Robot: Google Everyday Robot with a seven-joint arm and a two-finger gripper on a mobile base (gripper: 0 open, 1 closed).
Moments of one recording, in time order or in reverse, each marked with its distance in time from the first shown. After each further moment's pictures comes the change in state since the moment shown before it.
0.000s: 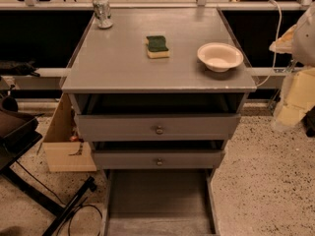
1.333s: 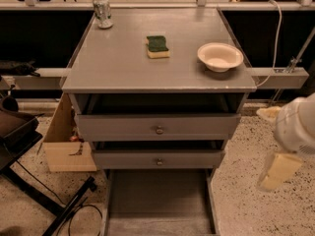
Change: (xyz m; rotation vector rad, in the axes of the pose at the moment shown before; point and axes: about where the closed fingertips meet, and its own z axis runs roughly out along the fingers) arm 0.054 0.058 0.131 -0.001 -0.059 -0.017
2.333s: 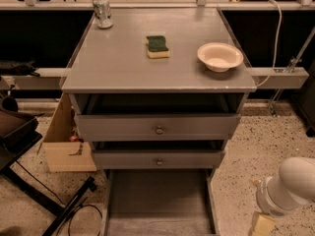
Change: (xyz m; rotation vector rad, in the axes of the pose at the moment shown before) arm 0.138 0.089 0.238 -0.191 0.091 0.109
